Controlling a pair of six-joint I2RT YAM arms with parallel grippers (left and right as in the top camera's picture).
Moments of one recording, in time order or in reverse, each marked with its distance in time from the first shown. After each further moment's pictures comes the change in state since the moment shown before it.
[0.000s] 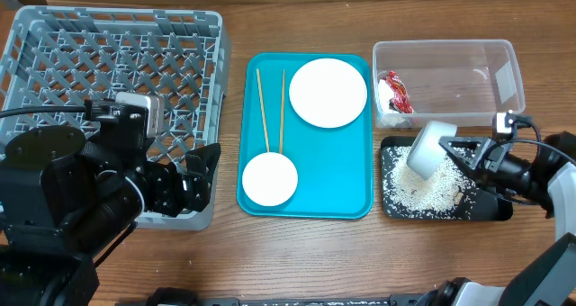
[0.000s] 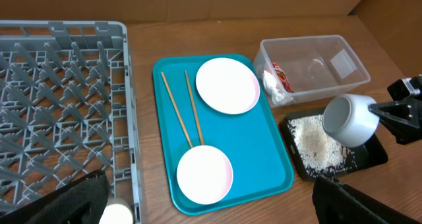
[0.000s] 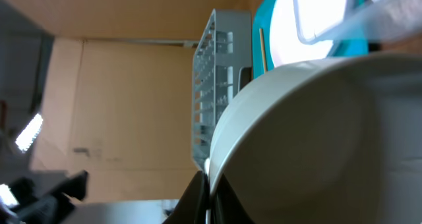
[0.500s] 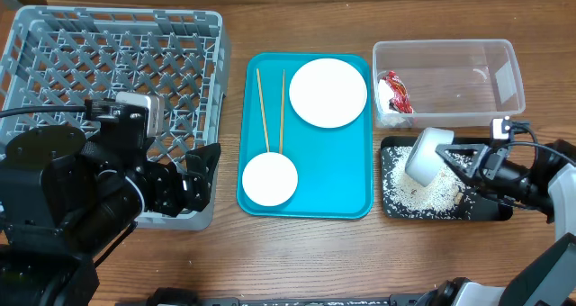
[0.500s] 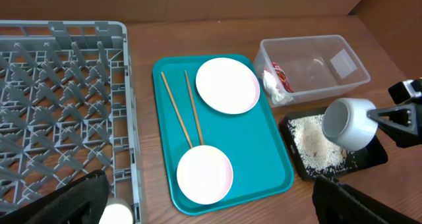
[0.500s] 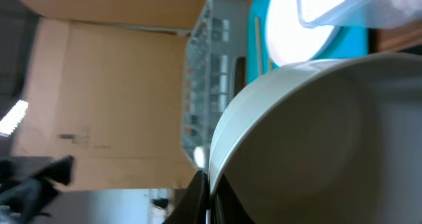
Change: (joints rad) left arm 0.000 0.001 0.000 0.000 0.000 0.000; right arm 0.011 0.000 -0.003 -0.050 0.051 -0.155
